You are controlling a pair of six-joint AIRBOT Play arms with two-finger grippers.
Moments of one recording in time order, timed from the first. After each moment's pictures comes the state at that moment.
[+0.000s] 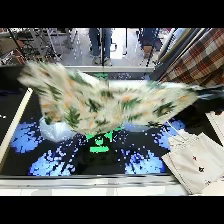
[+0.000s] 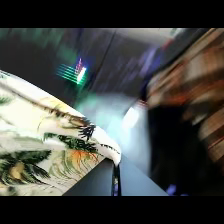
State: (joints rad) left arm 0.32 -0.96 1.21 -0.51 -1.46 -0.99; right arm 0.01 -0.69 1.50 -1.50 1.20 1.30
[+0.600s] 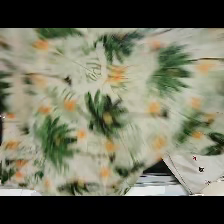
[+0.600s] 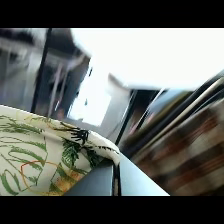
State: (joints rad) left arm 0.35 -0.97 1.21 -0.49 -1.31 -0.94; right arm 0.01 -0.76 1.51 -1.53 0.81 1.23
